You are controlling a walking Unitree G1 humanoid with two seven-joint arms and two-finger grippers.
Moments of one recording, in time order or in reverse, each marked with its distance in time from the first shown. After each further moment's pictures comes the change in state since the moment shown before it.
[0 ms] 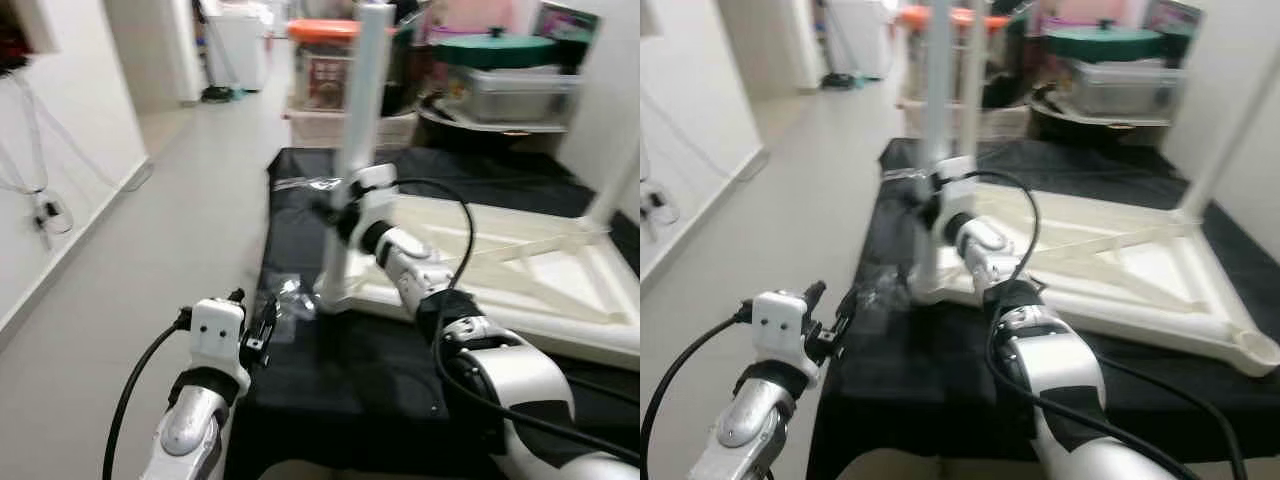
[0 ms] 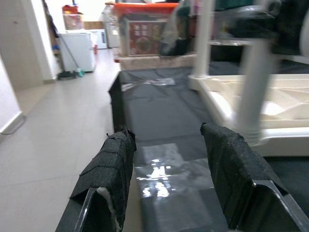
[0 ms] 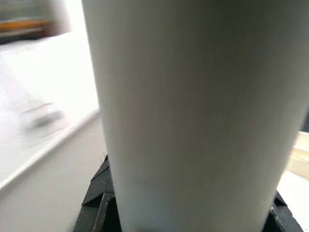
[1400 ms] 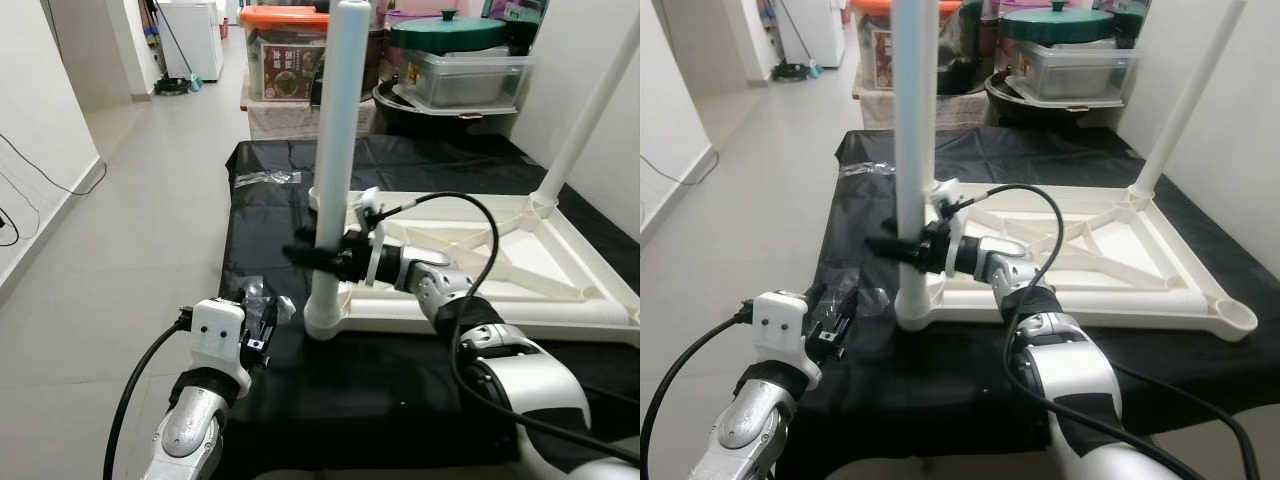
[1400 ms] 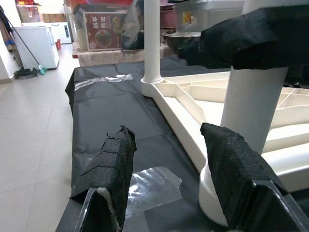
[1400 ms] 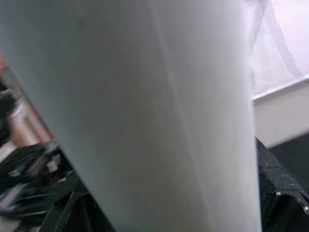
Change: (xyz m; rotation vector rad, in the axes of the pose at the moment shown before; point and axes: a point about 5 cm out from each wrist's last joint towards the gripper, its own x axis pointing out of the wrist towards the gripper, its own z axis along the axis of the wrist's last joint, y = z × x) left arm 0.000 -0.003 0.000 -0.011 -0.004 -0.011; right arm -0.035 0.044 -0.008 0.088 0.181 1.269
